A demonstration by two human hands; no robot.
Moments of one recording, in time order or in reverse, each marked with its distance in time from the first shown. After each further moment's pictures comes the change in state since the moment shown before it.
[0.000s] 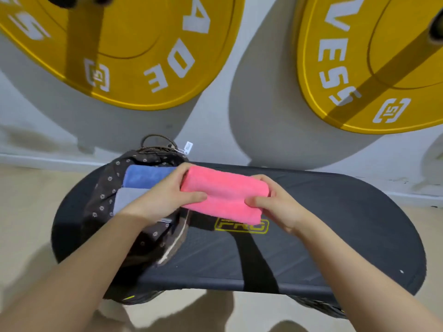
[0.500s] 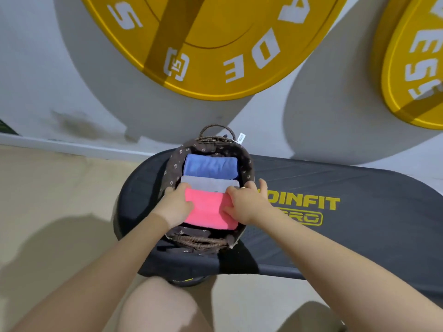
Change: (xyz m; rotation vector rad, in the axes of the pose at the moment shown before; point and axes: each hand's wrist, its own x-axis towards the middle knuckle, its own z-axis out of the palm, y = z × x) left_hand -0.054 -0.105 -0.094 0.531 0.135 -0.448; right_hand 0.071 0.024 0.186 -1.538 -0.063 0.109
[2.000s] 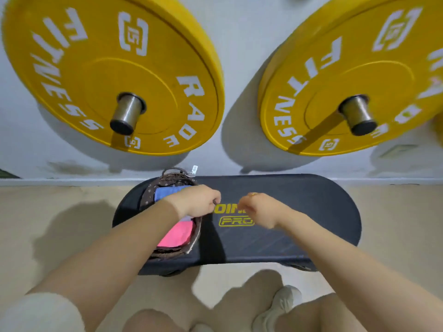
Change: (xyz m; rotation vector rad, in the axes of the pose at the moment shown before) left_hand -0.084 0.280 -0.099 0.622 -0.422 0.494; right_hand -0.164 0.155 -0.191 0.327 -0.092 -0.129
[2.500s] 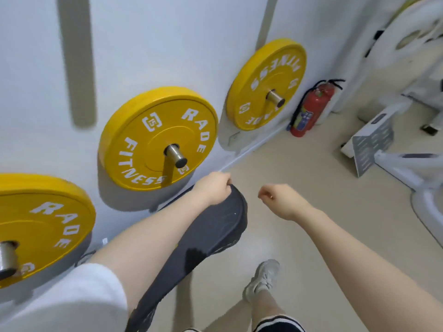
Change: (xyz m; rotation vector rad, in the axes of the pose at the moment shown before) left_hand -0.036 0.381 -0.151 0.104 0.108 0.485; right_hand -0.387 0.068 -0.129 0.358 0.520 0.771
